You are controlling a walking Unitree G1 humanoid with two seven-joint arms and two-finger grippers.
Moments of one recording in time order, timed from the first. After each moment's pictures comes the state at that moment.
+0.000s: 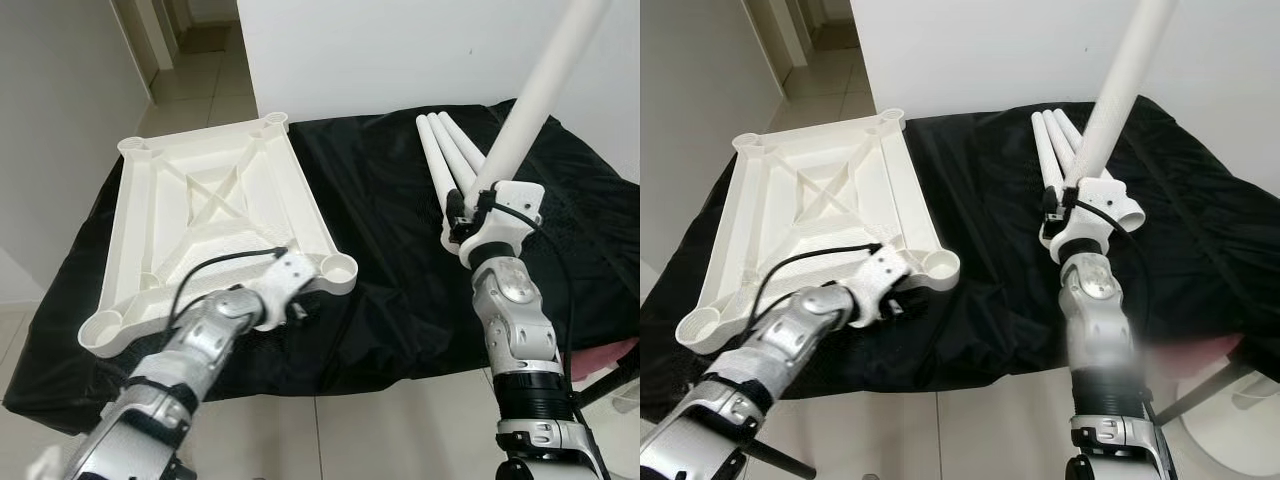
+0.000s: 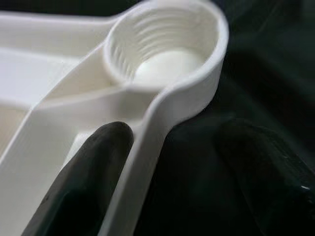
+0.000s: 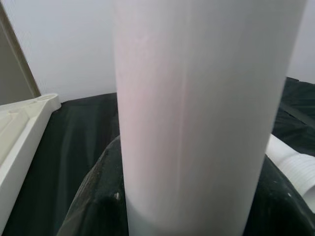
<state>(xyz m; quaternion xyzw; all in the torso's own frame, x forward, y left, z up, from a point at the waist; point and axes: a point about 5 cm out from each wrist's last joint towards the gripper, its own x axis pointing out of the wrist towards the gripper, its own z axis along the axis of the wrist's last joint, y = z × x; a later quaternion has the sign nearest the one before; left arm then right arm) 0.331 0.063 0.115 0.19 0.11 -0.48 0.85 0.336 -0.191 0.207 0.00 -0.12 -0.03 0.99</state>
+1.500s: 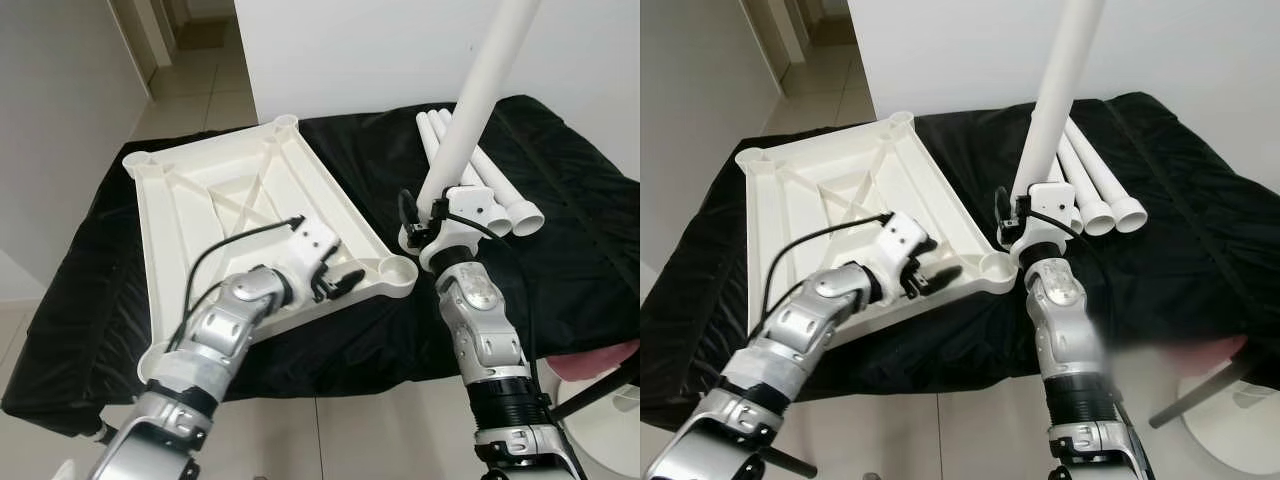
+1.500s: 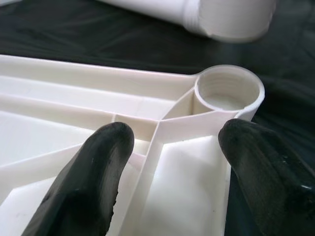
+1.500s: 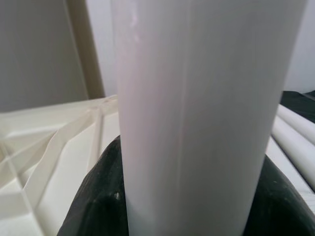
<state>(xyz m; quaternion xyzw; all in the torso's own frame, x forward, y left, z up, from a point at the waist) 0.322 0.059 0.164 0.09 0.03 -0.45 0.89 0.330 -0.139 0.195 -0.02 -0.15 0.08 0.99</state>
